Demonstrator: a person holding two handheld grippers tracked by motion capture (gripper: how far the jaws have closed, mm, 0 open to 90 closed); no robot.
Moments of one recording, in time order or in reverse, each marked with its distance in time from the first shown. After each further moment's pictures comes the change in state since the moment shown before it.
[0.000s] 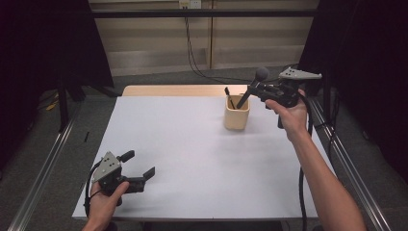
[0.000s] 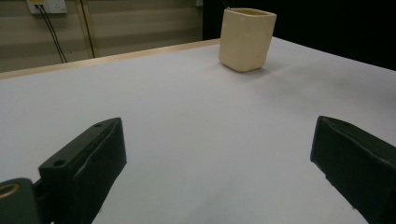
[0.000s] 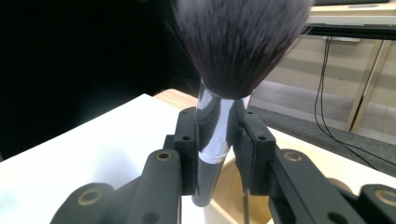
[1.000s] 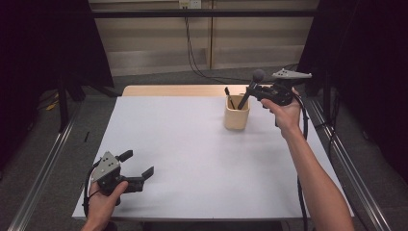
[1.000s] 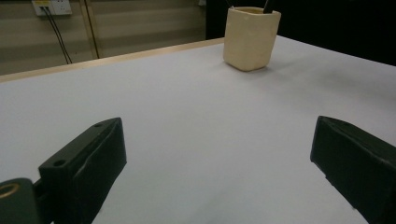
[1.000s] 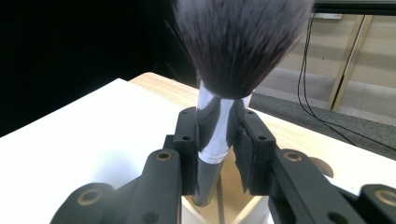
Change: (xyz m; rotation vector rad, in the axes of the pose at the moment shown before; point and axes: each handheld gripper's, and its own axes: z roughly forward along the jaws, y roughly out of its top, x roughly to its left) left arm 0.003 0.000 -0.002 0.003 0.010 0.013; right arm -0.020 -0.015 0.024 0.070 -0.070 0.017
